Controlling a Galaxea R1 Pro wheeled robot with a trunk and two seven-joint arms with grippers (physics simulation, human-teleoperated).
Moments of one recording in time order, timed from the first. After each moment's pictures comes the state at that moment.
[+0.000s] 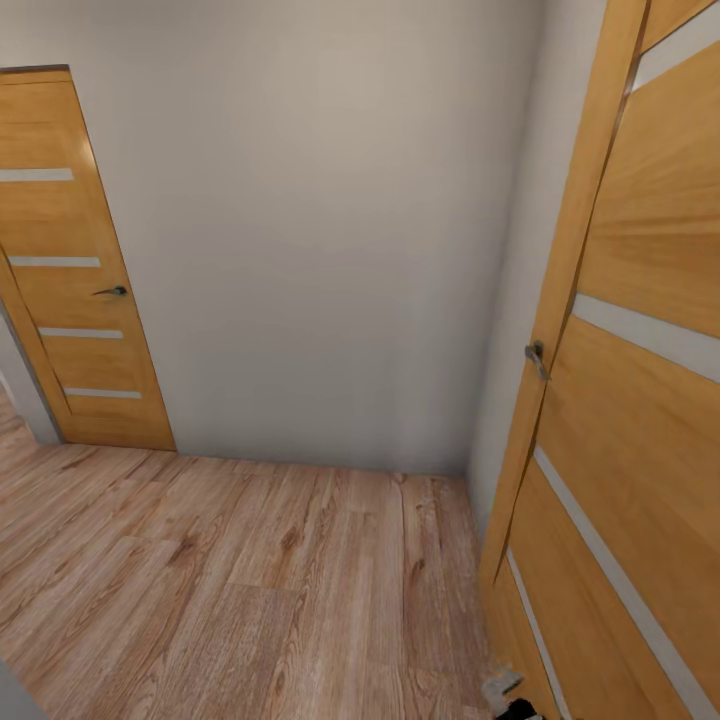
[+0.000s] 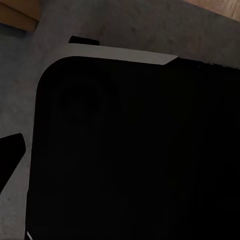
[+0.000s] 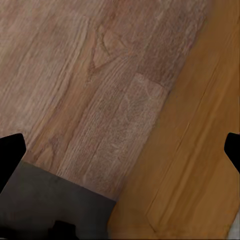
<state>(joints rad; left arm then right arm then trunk) 0.00 -0.01 0.04 -0.07 0.14 -0.08 -0.07 -0.53 -0.01 0.58 0.03 -0.19 -0.02 0.04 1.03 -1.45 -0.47</state>
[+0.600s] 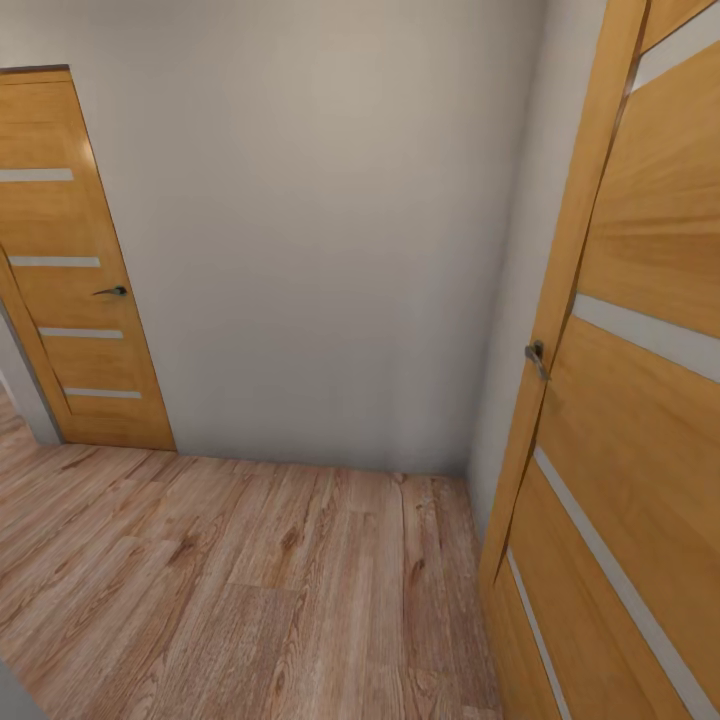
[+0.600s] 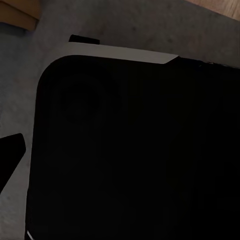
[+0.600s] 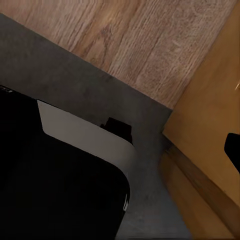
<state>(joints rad) 0.00 -0.01 0.04 -0.07 0.14 -0.07 -0.07 -0.18 -0.01 0.58 0.03 -0.19 -0.17 0.04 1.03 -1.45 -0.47</state>
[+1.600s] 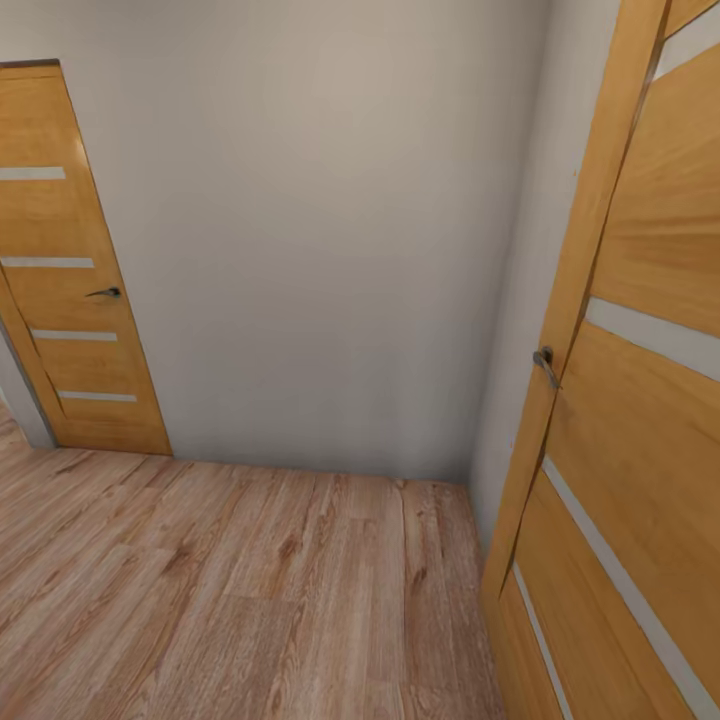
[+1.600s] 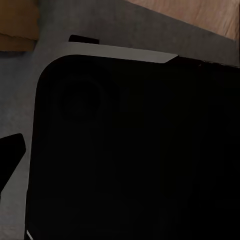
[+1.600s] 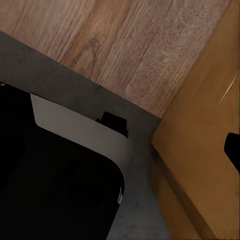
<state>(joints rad) 0.00 -0.01 0.04 -0.07 0.14 -0.07 -0.07 -0.17 -0.02 0.58 0.03 -0.19 -0.17 0.03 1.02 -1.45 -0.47</state>
